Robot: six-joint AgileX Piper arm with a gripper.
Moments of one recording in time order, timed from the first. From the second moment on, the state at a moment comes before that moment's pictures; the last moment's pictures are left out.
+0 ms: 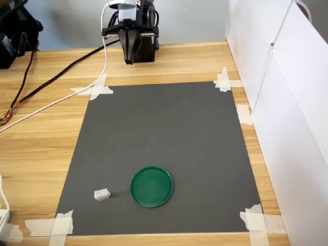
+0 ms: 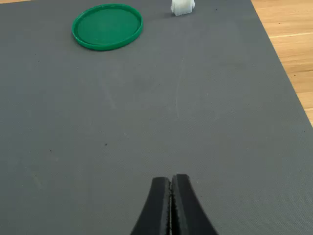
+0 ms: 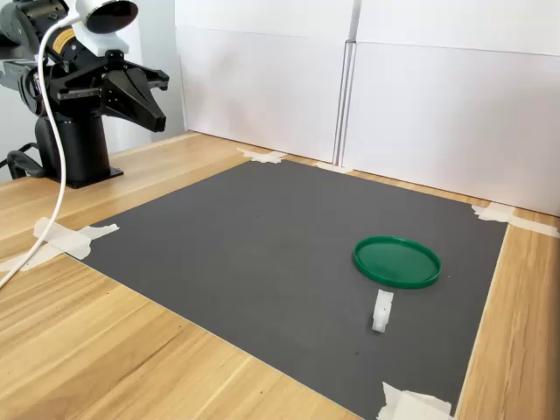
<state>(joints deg) -7.9 -0.6 -1.7 14.3 23.6 -15.0</state>
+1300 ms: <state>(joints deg) -7.9 28.6 -21.4 15.7 24.5 -14.5</state>
